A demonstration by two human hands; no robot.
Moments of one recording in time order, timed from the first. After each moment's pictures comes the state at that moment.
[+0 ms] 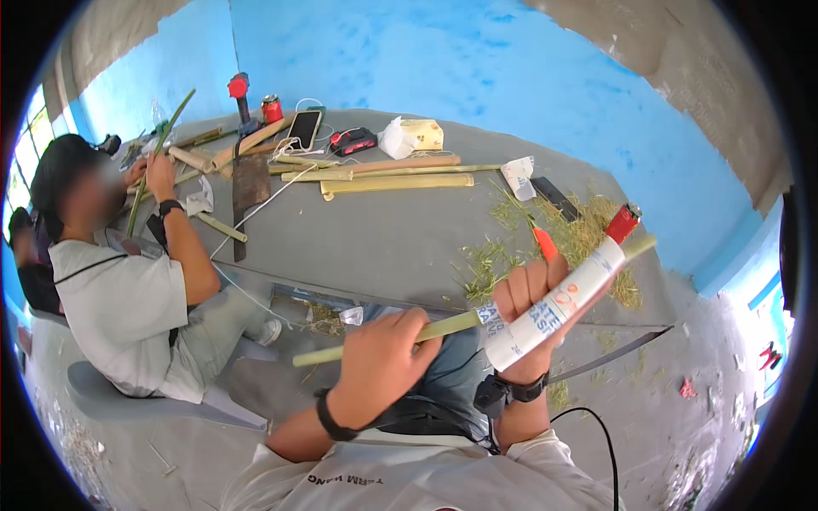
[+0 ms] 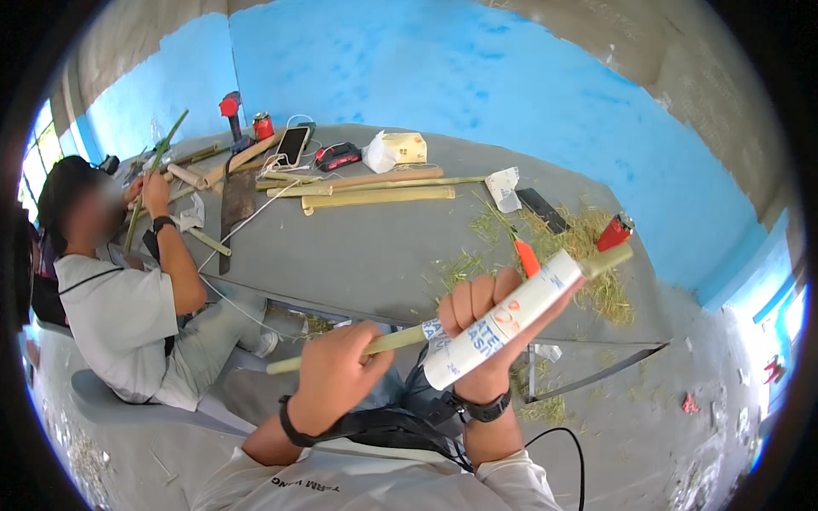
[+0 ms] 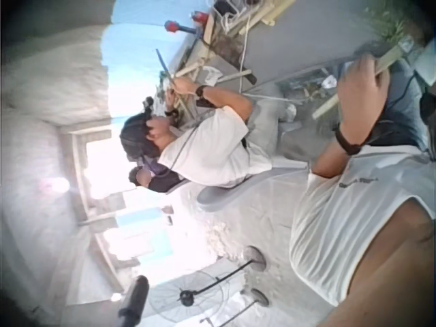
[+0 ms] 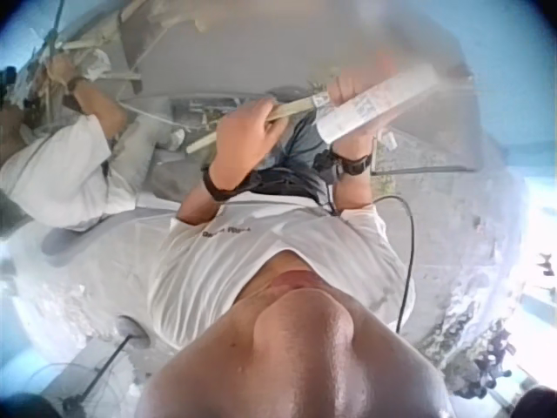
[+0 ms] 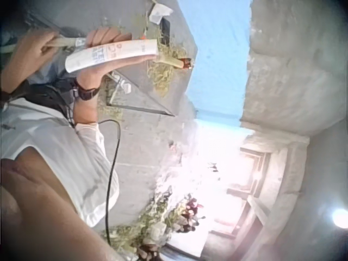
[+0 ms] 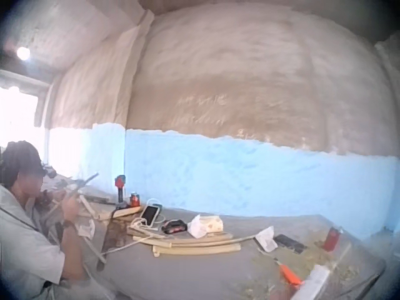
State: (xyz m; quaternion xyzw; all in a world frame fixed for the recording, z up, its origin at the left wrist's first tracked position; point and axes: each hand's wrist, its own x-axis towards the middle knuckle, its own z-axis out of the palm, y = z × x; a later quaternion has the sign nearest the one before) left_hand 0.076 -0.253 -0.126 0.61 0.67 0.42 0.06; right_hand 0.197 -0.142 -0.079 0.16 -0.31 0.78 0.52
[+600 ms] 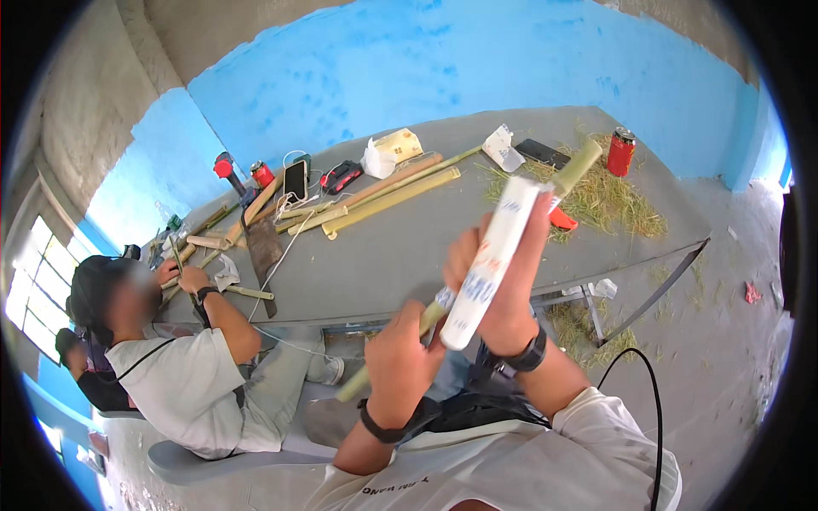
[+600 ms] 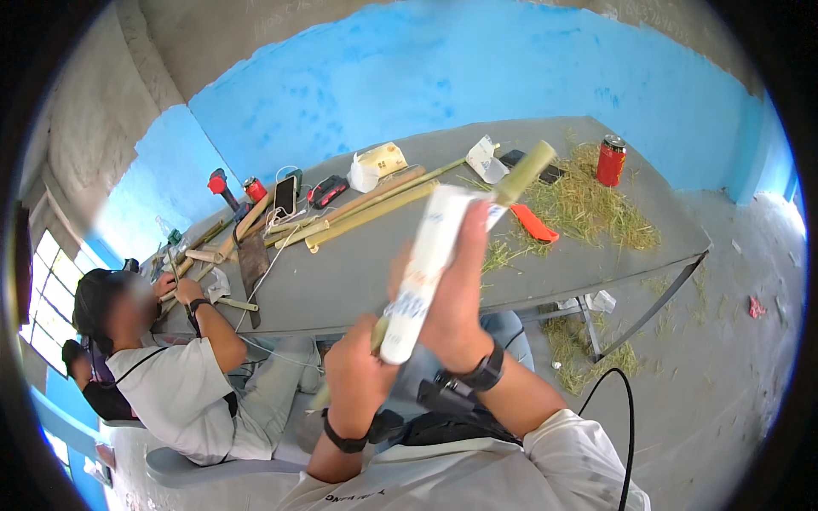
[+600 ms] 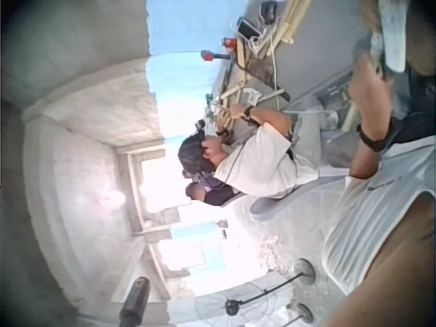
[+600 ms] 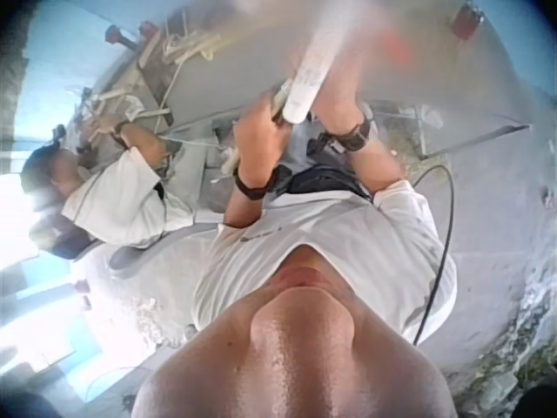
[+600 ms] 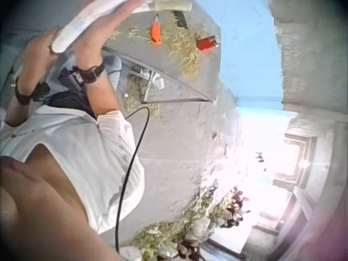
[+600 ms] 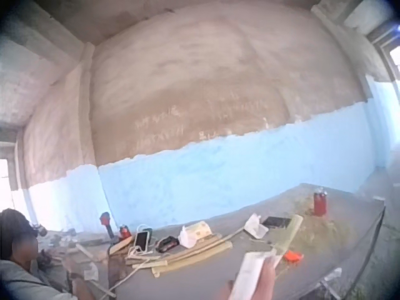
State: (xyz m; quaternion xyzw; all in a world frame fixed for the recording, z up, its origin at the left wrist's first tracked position) left_hand 0.076 -0.247 -0.117 0.59 0.70 0.40 -0.04; right_hand 0.174 -0.149 -0.042 -0.09 -0.24 0.79 0.55
